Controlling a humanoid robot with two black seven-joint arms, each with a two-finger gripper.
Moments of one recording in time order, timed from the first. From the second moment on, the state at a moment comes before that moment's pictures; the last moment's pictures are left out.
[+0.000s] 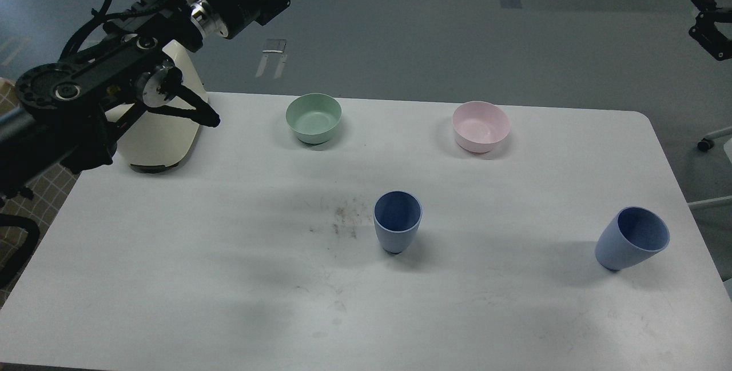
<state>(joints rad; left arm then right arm) -1.07 0.50 -0.53 -1.00 0.47 -0.14 -0.30 0.81 -0.83 0.77 0.91 -0.31 0.49 0.34</state>
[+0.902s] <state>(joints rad) -0.98 0.31 -0.67 -0.85 0.44 -0.35 -0.18 0.53 -1.30 0.75 1.31 -1.28 0.49 0.34</state>
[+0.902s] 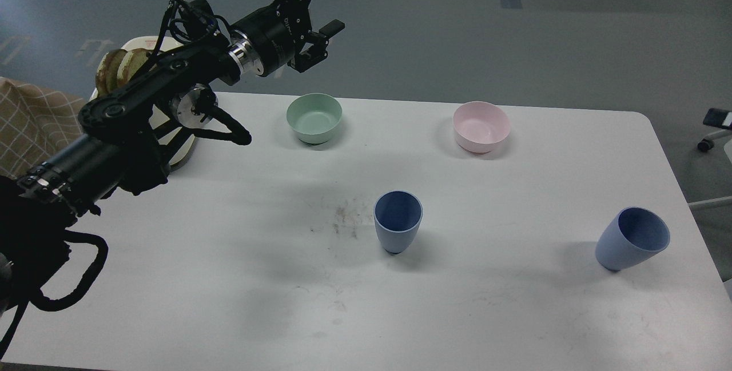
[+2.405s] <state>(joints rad) -0.90 0.27 -0.73 -0.84 0.44 -0.36 -0.18 0.38 -1.05 0.66 1.24 -1.49 0.44 0.30</state>
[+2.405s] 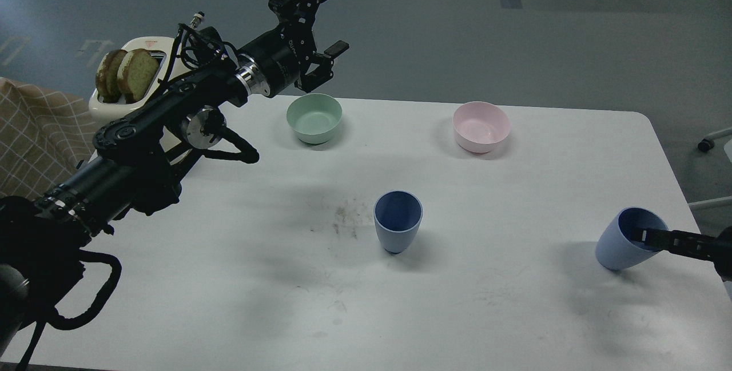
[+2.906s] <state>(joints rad) -0.89 0.27 -0.73 -0.84 0.44 -0.36 -0.18 0.43 -1.14 0.72 1.33 -1.48 0.49 0.27</state>
